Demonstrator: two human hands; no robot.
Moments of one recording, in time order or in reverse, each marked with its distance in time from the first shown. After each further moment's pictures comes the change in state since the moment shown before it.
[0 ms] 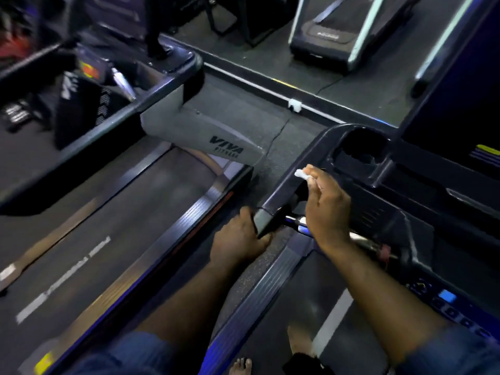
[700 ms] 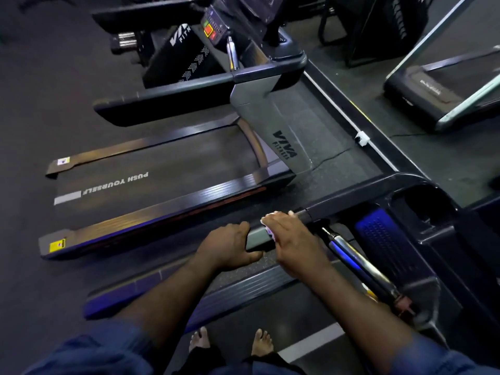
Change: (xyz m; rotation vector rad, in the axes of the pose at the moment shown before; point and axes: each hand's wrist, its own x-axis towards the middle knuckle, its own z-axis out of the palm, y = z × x) left_hand -0.086 -0.072 0.008 -0.038 0.006 -0.131; right_hand -0.068 -0.026 0.052 -0.095 -0.821 -0.728
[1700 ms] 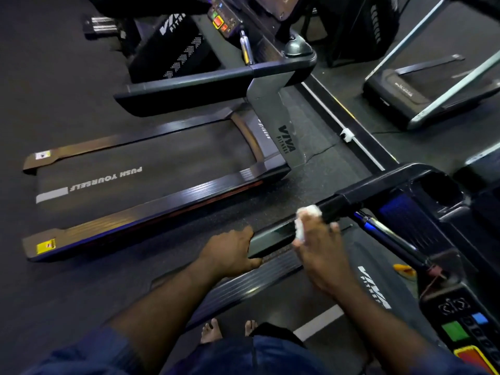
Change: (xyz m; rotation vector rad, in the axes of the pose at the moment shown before) left_hand -0.083 -0.112 -0.004 -0.035 -0.075 0.102; right_hand -0.031 -0.101 0.029 -0.301 -0.073 0.368
